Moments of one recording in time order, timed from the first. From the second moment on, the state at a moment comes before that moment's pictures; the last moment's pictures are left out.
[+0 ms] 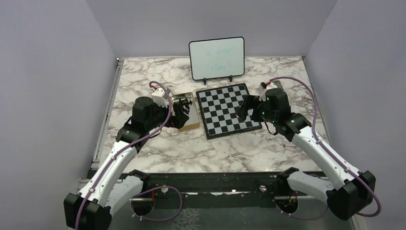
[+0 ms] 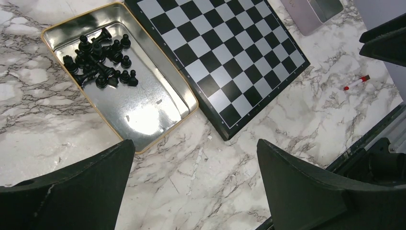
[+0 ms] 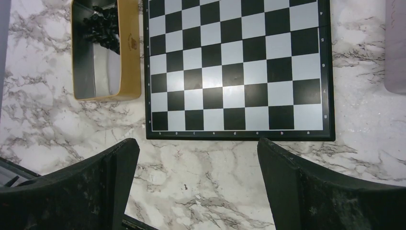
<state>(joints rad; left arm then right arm) -0.35 0.88 0.73 -0.28 0.32 -0.28 0.47 1.05 0.89 -0.44 -0.01 0.45</state>
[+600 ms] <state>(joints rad) -0.35 0.85 0.73 -0.30 0.28 -0.26 0.47 1.13 0.99 -0.45 0.08 0.45</state>
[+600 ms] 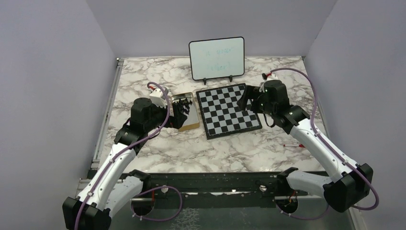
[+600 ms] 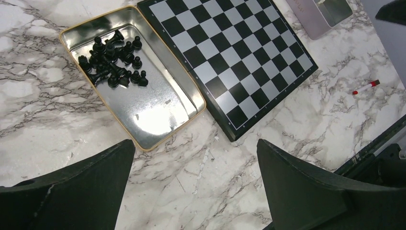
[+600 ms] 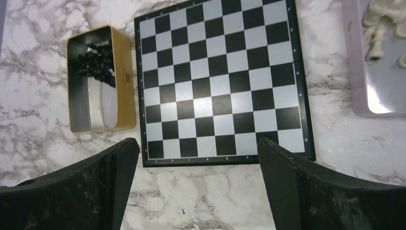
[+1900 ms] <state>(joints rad) -0.36 0.81 0.72 -0.33 0.24 -0.25 0.02 1.82 1.35 -0.31 0.25 0.23</state>
